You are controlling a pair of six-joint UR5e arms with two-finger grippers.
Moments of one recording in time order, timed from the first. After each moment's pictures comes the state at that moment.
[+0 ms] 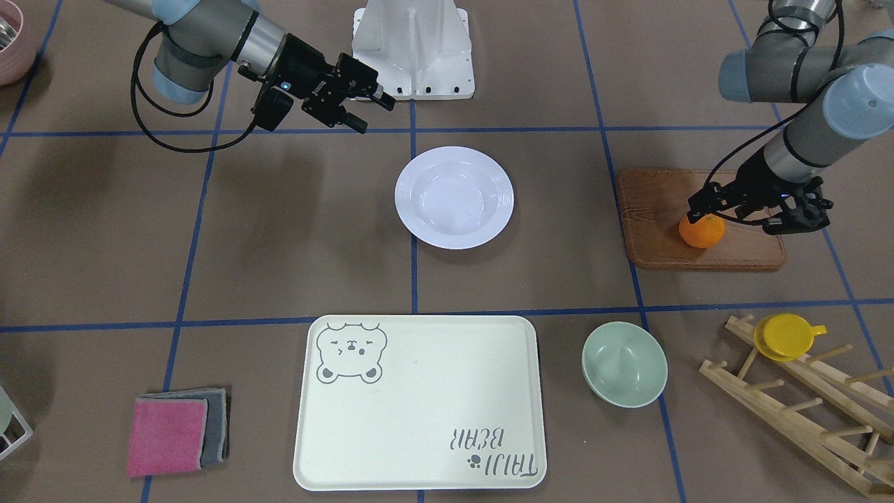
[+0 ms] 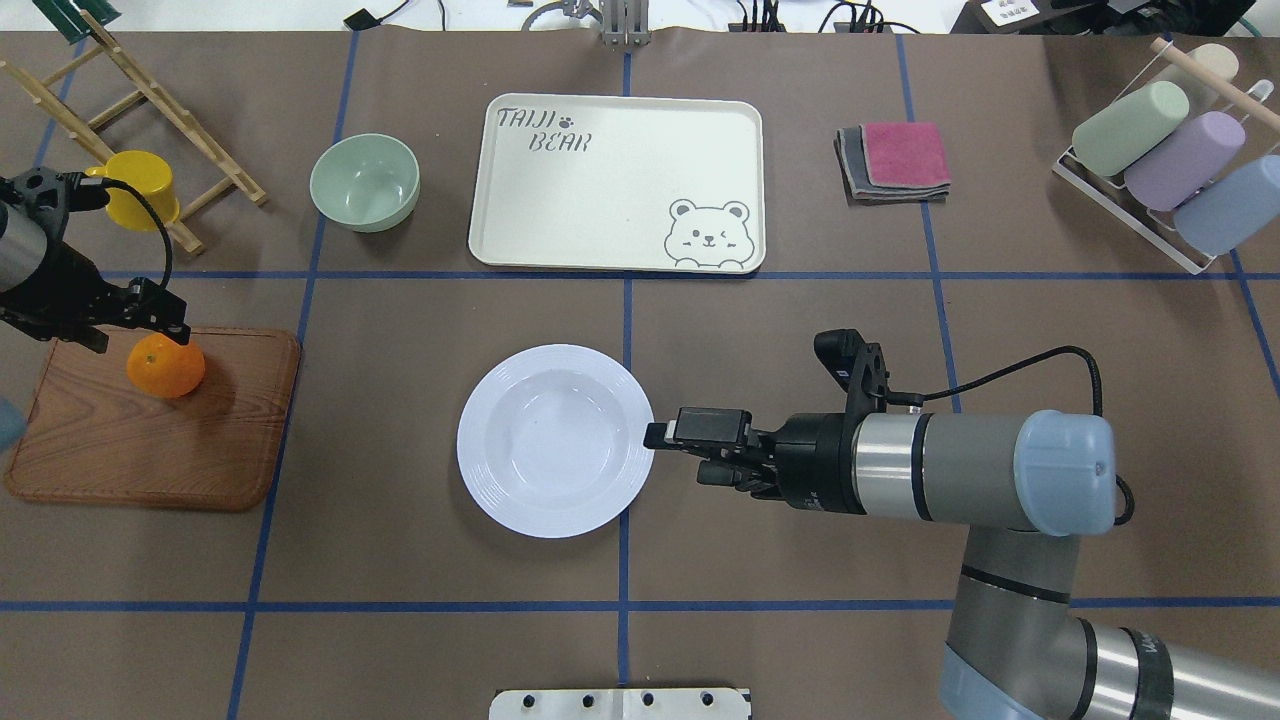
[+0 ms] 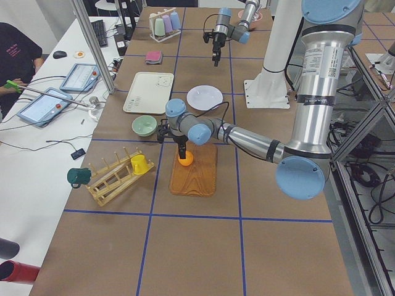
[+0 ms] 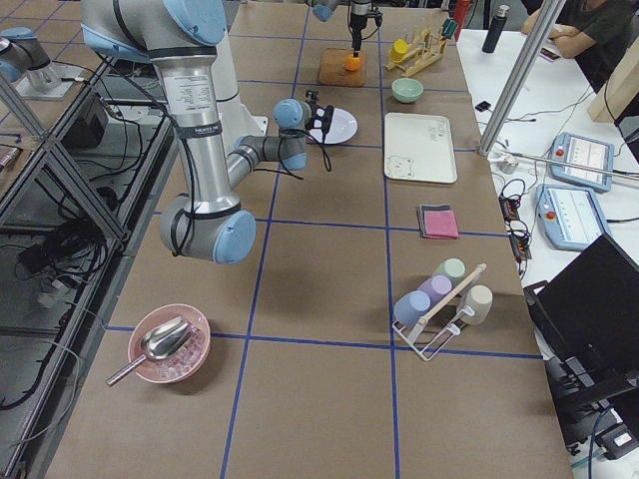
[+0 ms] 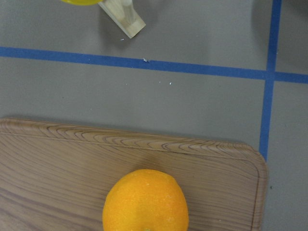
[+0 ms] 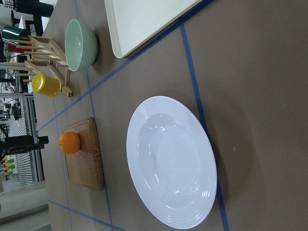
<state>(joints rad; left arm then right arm) -0.99 -1.65 -1.73 -1.89 -2.26 -0.86 0.37 -1.30 1.84 -0.39 1.74 1.80</state>
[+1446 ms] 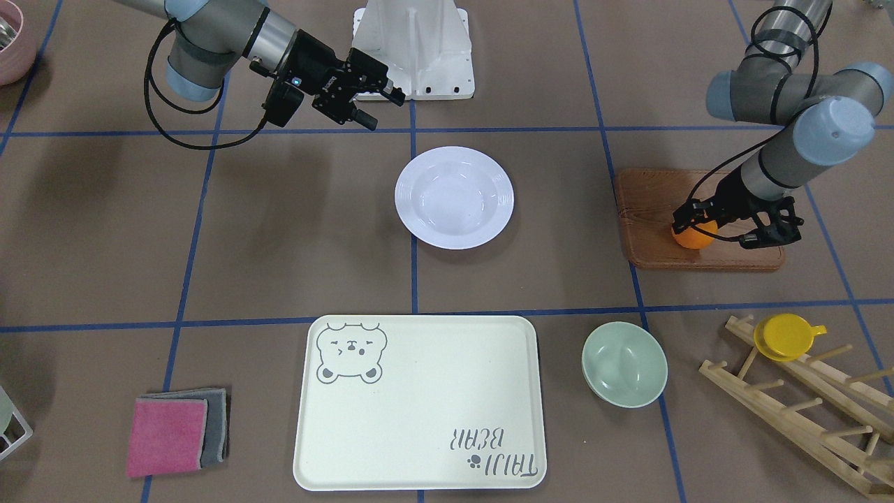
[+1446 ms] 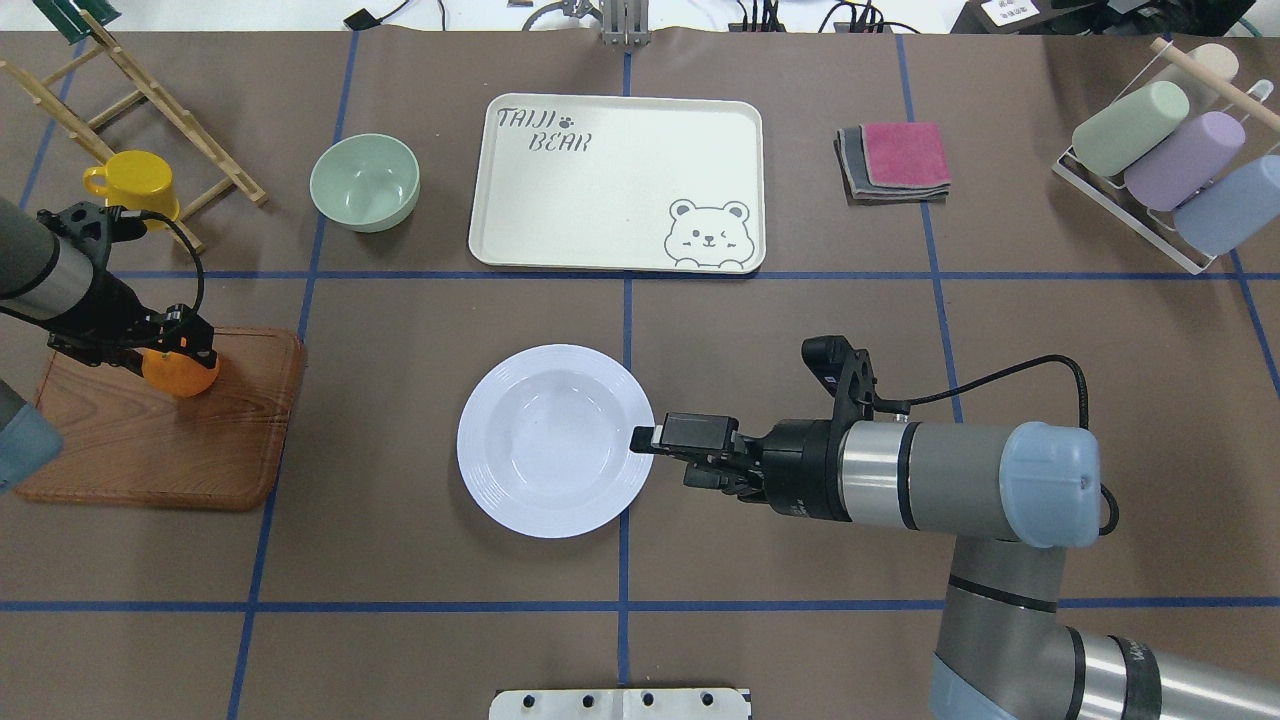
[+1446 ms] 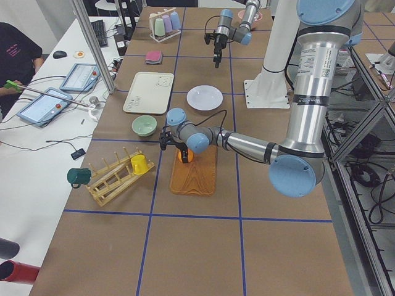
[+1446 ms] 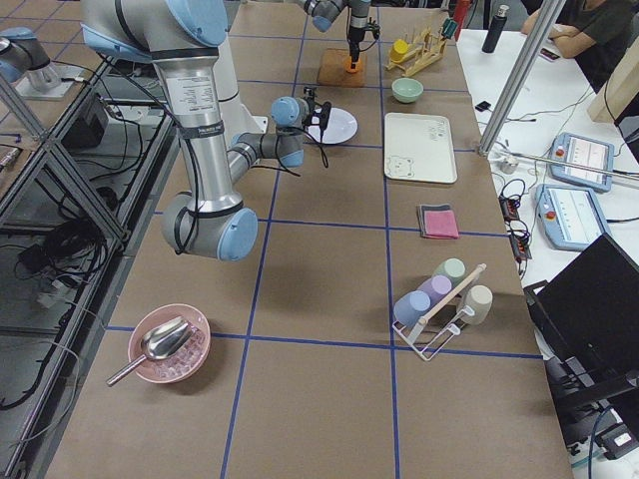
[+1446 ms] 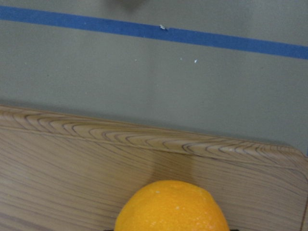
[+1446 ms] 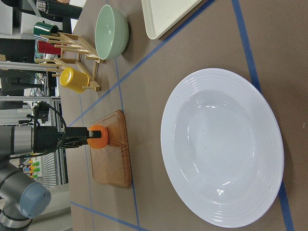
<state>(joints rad) -0.93 -1.69 -1.64 -1.97 -2.27 -0.96 0.35 -1.29 1.82 -0.38 1.71 1.78</state>
